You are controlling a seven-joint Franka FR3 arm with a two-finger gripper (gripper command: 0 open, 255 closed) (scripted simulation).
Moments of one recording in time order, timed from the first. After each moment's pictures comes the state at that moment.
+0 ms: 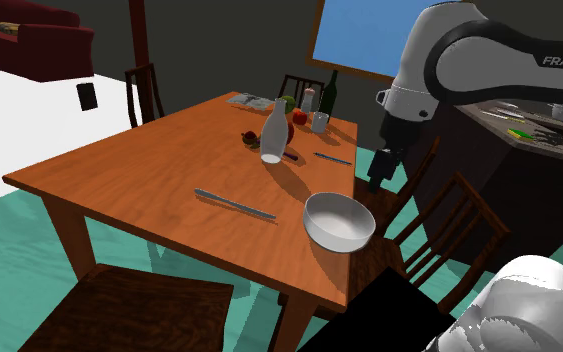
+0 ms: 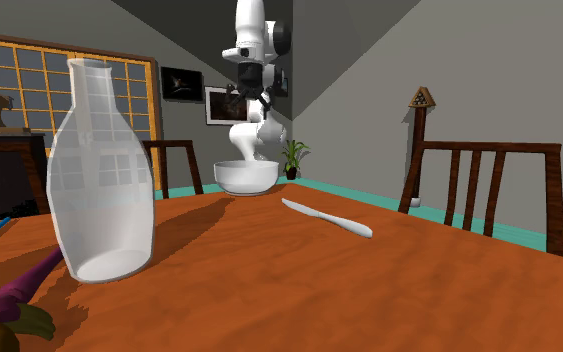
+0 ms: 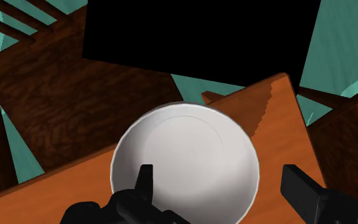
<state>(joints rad) -0.02 -0.75 0.04 -2.44 0.00 1.65 -0.15</state>
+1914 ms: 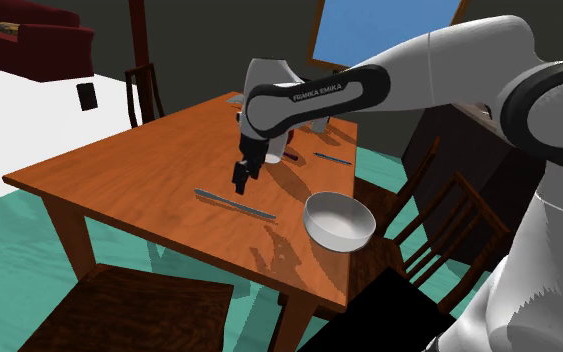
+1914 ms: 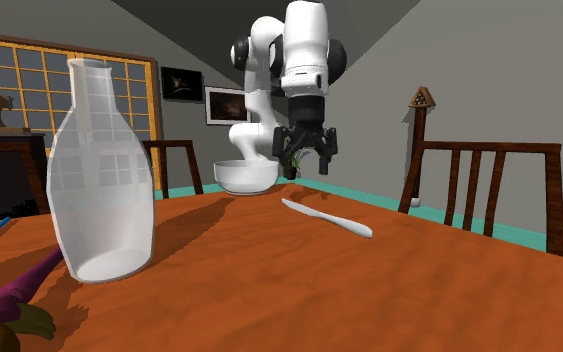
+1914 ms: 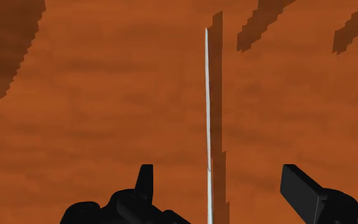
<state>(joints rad) 0.10 0.22 0.16 -1.86 -0.03 2.11 -0.25</state>
